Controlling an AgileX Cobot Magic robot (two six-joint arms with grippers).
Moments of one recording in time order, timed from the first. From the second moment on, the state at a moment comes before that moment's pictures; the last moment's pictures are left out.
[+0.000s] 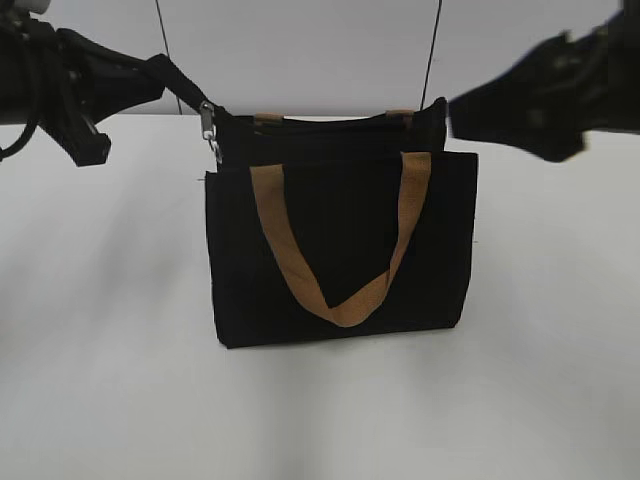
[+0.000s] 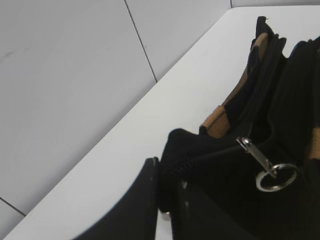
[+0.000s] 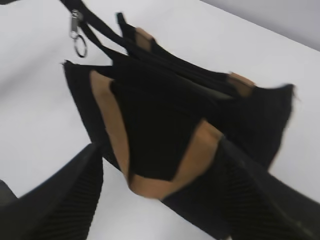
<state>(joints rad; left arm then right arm) -0.17 1.43 -0.82 1.38 -0.63 -0.74 0.40 1.13 -0.90 0.54 0.52 -0.58</state>
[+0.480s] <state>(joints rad) -0.17 1.43 -0.82 1.38 -0.63 -0.75 0.74 1.64 -1.17 0.54 0.26 -0.56</state>
